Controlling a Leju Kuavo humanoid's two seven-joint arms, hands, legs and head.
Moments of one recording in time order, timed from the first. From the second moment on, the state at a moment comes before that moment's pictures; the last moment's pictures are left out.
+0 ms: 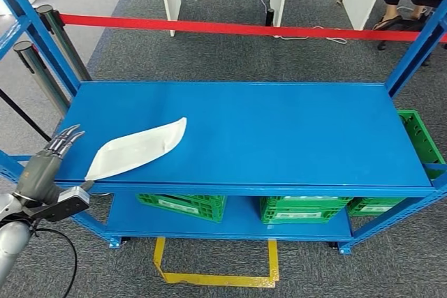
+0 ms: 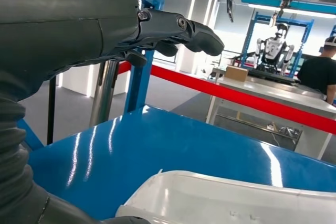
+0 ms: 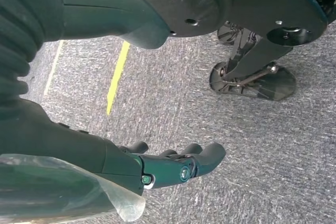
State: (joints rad) left arm -0.09 0.42 -0.05 -1.40 -0.62 0.17 -0.46; right arm -0.03 -0.01 0.63 -0.16 -0.37 -0.03 -0.05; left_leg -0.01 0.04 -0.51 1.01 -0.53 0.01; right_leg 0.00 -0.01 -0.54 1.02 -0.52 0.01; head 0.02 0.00
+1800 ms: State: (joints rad) left arm -0.17 0.41 -0.30 -1.31 -1.01 0.32 -0.32; right arm -0.05 -0.01 0.67 -0.16 -0.39 -0.02 -0.03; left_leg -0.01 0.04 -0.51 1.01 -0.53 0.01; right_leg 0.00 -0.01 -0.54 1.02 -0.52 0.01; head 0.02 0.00
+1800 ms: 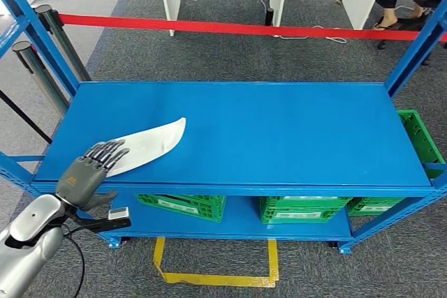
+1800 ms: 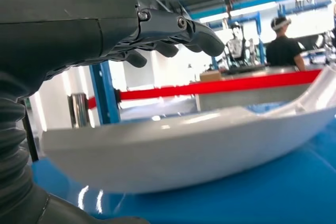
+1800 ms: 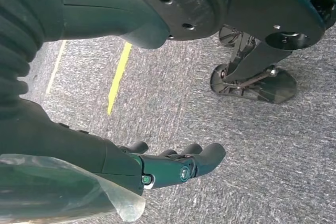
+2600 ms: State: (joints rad) left arm -0.32 0.33 -0.40 -1.20 -1.20 0.38 -0.10; right arm -0.05 0.00 0.68 -0.16 -0.41 -0.03 -0.02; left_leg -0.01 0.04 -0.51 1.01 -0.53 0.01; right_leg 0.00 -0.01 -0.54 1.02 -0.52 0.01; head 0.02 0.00
